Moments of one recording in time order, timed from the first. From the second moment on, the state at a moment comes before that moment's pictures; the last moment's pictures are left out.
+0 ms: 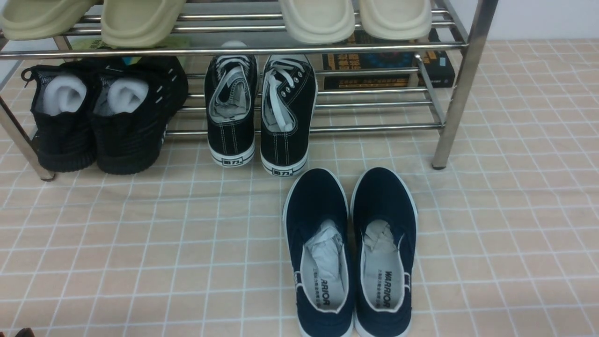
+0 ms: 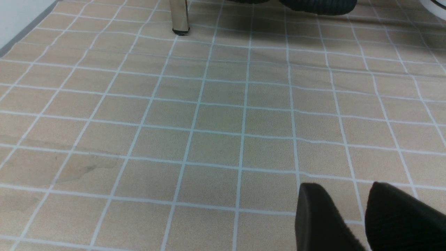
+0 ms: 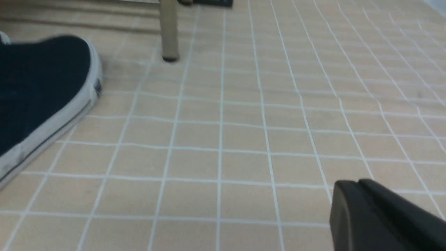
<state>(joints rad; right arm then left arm) -0.03 -0.01 0.02 0.05 0.34 -0.09 0.00 -0.01 0.02 0.16 0.40 -0.20</state>
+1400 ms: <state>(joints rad) 0.01 -0.01 0.01 0.05 0.39 -0.09 0.00 -0.01 0.02 0.16 0.40 -0.20</state>
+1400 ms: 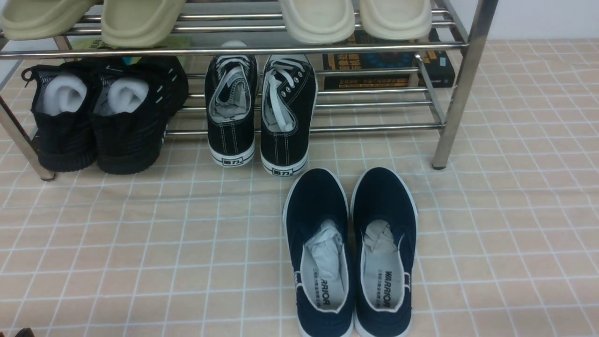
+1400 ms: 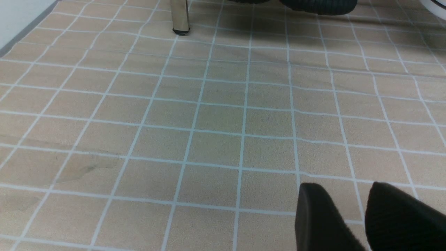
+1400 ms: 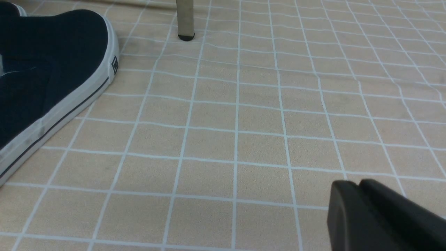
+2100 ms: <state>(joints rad) 0.01 -0.01 0.01 0.05 0.39 -0.09 0.00 -0.01 0.02 0.16 0.40 -0.20</state>
